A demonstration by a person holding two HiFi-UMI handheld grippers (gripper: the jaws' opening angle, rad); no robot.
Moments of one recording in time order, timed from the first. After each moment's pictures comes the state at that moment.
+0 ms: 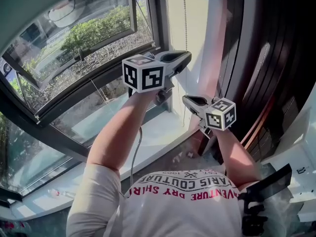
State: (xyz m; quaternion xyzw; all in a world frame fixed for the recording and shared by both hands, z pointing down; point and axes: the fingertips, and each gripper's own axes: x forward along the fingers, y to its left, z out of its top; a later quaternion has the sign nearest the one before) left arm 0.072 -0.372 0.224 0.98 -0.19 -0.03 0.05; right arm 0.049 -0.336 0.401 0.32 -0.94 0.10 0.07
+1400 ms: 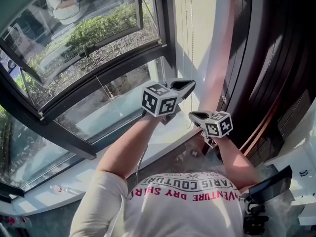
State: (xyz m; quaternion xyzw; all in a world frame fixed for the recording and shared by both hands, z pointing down) left arm 0.077 -0.359 0.347 0.97 -0.22 0.05 0.05; right arm 0.062 -0.323 0.528 0.32 -0.92 0.19 0.15
